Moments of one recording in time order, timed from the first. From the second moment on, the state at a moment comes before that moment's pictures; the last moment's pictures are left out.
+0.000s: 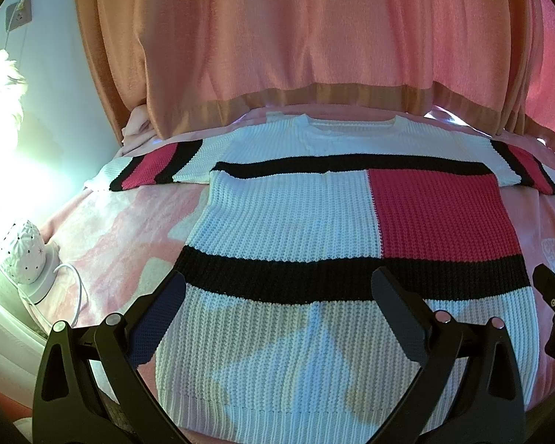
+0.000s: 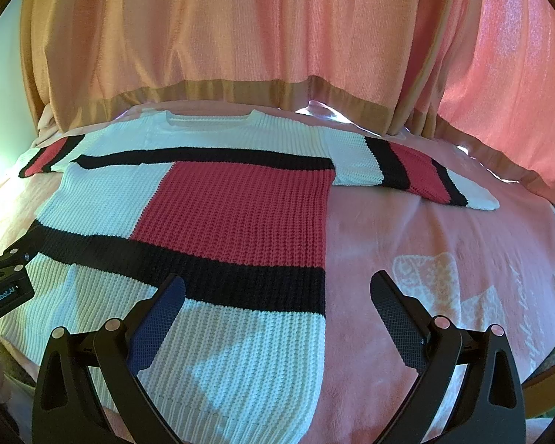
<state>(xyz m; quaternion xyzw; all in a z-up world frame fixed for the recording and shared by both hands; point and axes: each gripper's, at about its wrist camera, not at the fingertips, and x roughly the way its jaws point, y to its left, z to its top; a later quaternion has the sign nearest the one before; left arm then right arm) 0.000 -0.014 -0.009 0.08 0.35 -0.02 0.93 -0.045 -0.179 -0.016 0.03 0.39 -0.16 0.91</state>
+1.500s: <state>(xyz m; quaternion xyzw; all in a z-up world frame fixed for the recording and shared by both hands) 0.148 -0.080 0.006 0.04 0.39 -0.07 0.92 0.122 -0.458 0.060 0.21 0.27 -0.14 0.93</state>
